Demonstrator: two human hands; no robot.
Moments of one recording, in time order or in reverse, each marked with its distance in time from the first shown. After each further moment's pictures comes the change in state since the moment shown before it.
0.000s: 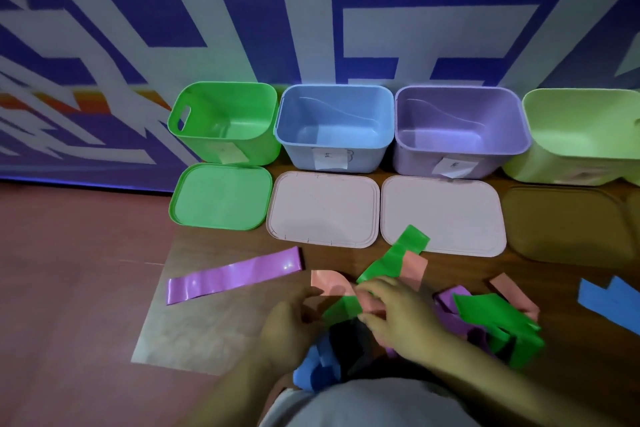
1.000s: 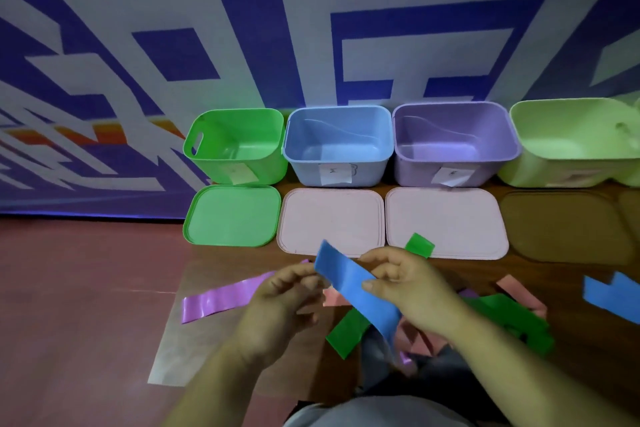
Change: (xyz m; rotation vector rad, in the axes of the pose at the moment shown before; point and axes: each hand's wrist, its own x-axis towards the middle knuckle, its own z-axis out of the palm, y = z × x) left_hand -0.038 0.064 -0.057 -0.754 -0.087 0.051; right_hand 0.003 -0.067 -0.054 0.816 0.044 0.100
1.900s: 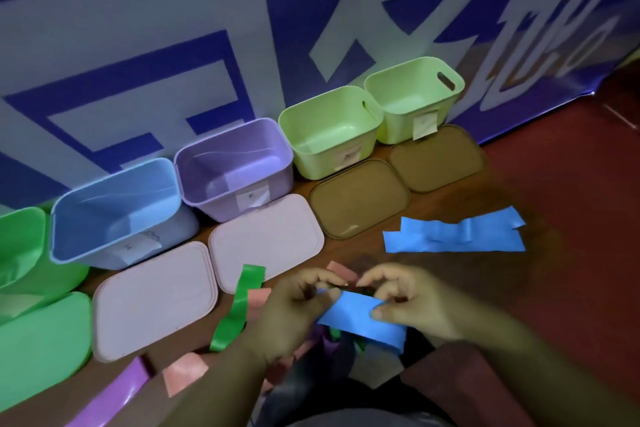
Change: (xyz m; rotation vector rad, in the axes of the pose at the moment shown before) left_hand 0.052 -0.056 0.269 0.660 -0.658 0.255; right_hand -0.173 0.049 -0.224 0.007 0.207 0.085
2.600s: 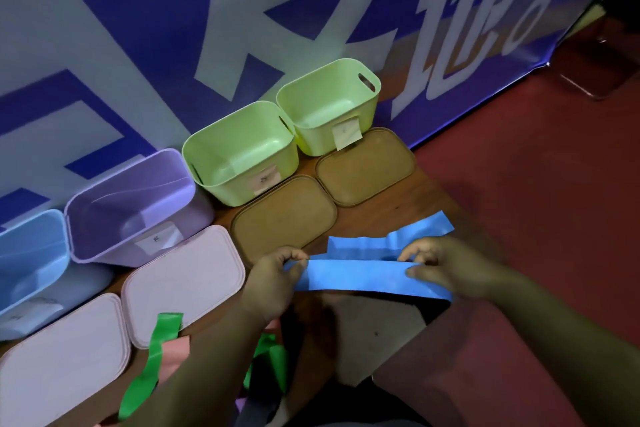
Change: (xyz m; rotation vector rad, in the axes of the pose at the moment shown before) left_hand 0.154 0.002 0.102 0.423 0.147 -0.061; right_hand -0.041 0.083 -0.222 -0.374 0.272 0.090
